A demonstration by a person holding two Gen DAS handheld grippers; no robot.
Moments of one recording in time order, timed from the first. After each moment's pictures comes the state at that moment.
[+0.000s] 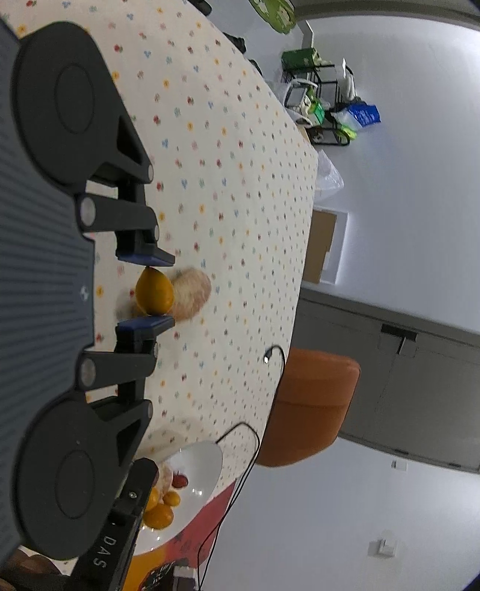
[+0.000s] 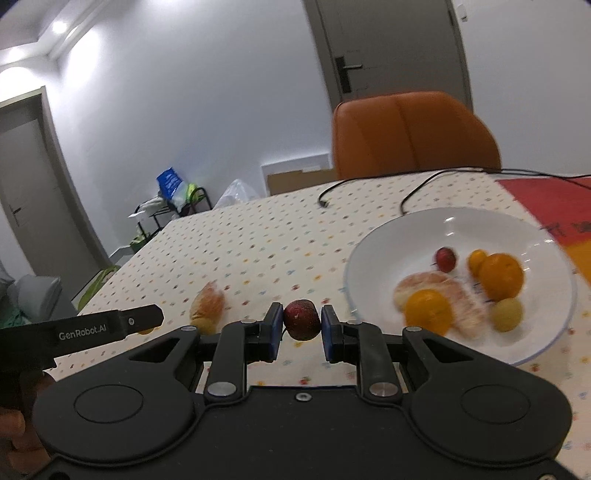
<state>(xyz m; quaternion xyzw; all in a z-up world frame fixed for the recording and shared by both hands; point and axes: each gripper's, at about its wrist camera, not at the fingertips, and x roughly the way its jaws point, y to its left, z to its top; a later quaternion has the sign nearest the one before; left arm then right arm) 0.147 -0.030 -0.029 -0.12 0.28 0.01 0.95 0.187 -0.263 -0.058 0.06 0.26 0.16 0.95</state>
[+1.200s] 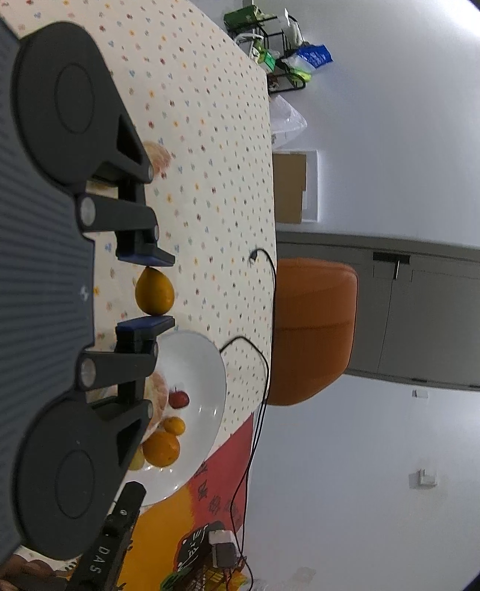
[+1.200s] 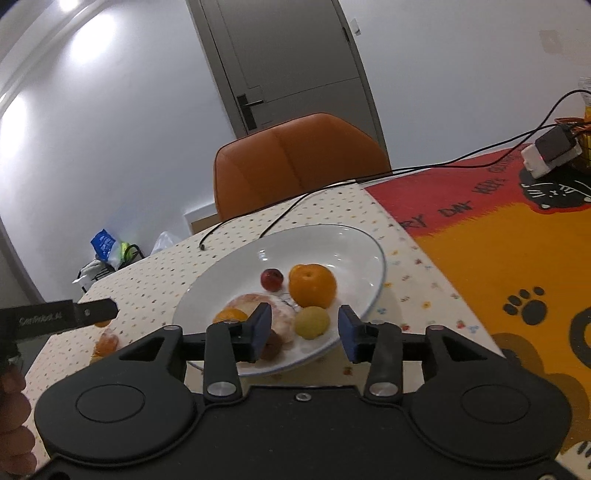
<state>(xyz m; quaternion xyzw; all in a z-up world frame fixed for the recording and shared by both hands) 0.175 -0.138 -0.009 -0.04 0.27 -0.06 0.96 0.170 -0.386 -0.076 0.13 0.23 0.04 0.96</state>
